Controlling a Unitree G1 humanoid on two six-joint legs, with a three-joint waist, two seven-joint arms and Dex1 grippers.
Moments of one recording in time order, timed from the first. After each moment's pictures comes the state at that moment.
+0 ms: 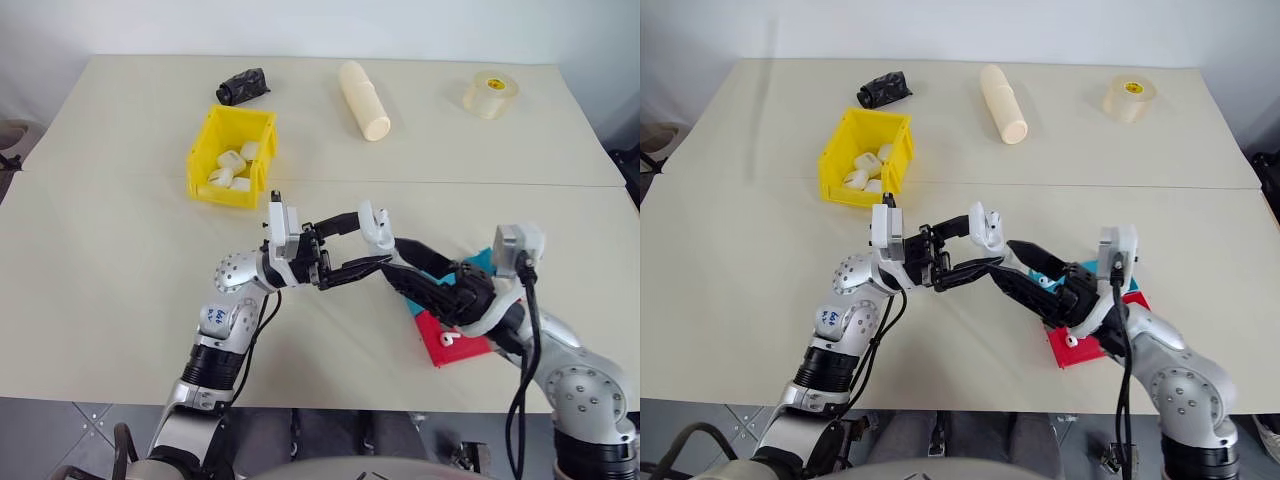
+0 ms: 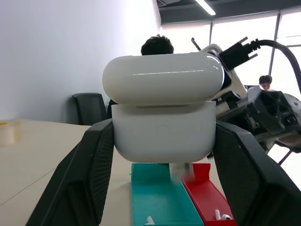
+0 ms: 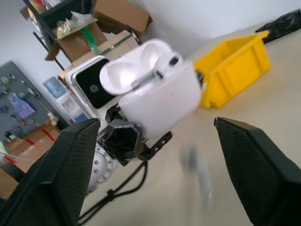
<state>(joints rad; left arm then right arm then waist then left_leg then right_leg) -0.46 0.16 -0.11 0.04 -0.49 0.03 -1.05 -0.04 -0.53 -0.25 -0.55 1.14 0.67 0.66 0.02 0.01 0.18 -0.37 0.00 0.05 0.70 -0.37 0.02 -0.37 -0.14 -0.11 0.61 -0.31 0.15</state>
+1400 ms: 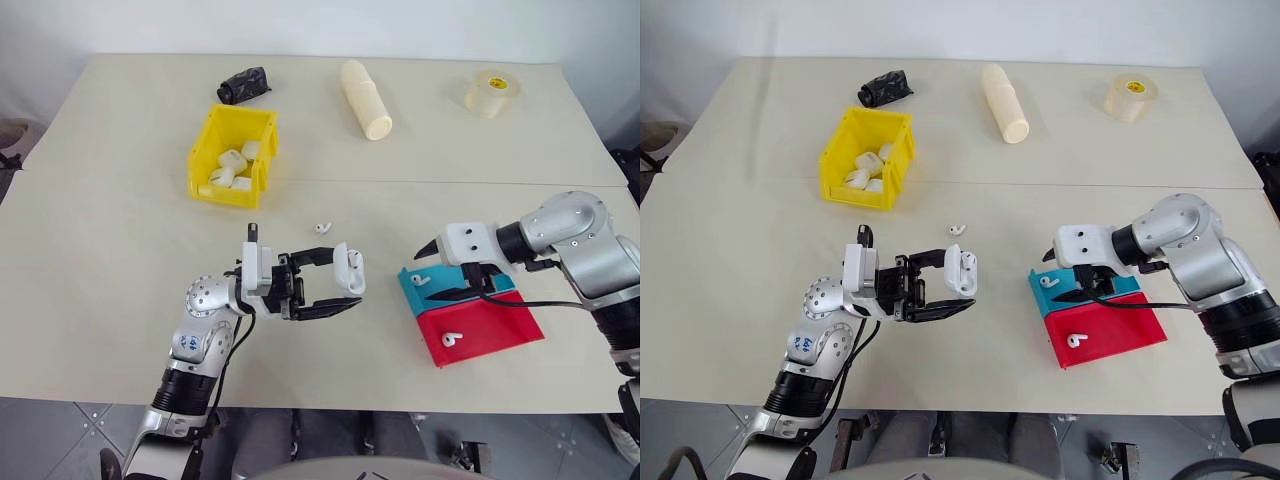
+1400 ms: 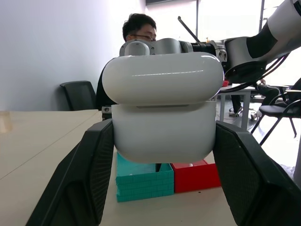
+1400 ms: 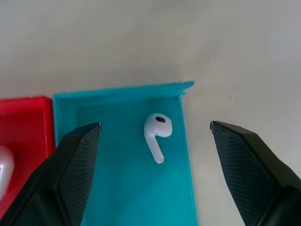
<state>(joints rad) -0.31 0.24 -0.11 -0.03 -0.50 -0.07 -1.15 -0.69 -0.94 0.35 0.11 0.04 0.09 1.45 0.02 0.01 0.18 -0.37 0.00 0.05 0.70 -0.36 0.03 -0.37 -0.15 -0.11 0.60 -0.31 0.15</state>
